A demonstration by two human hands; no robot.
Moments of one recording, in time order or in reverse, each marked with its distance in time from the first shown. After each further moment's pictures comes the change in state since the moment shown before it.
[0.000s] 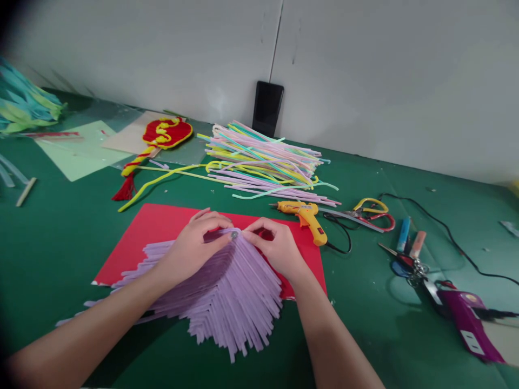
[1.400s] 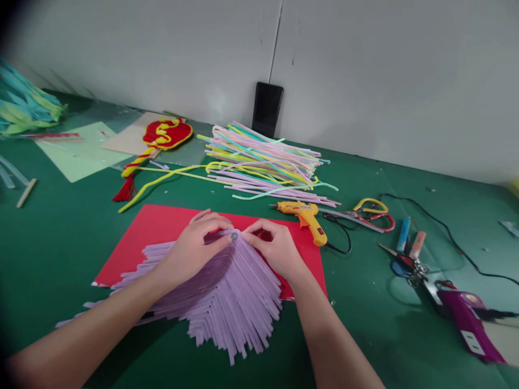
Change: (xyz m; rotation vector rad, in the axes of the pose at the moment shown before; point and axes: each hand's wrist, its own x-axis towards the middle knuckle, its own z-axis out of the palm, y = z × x) left_hand 0.001 -0.002 0.001 0.009 -0.005 0.022; right_hand 0.000 0.001 0.001 0.021 -0.007 0.020
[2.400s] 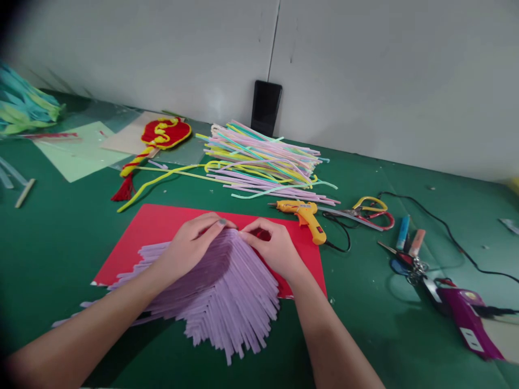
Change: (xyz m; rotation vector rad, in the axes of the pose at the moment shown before) left_hand 0.001 0.001 -0.005 -0.069 -0.003 -0.056; right_hand 0.000 -0.002 0.001 -0.063 -0.004 0.000
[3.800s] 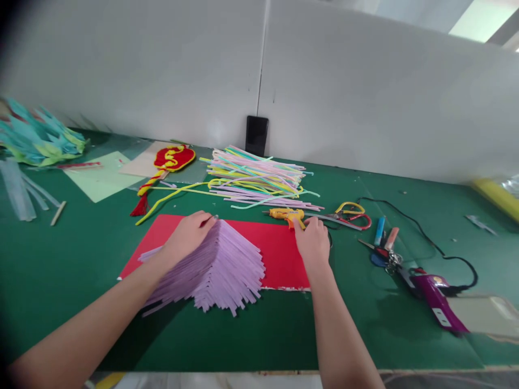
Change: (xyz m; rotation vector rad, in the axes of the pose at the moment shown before) left_hand 0.020 -0.022 -0.023 0.467 0.044 -0.087; right_hand -0.006 0.046 -0.073 -0.878 0.740 0.172
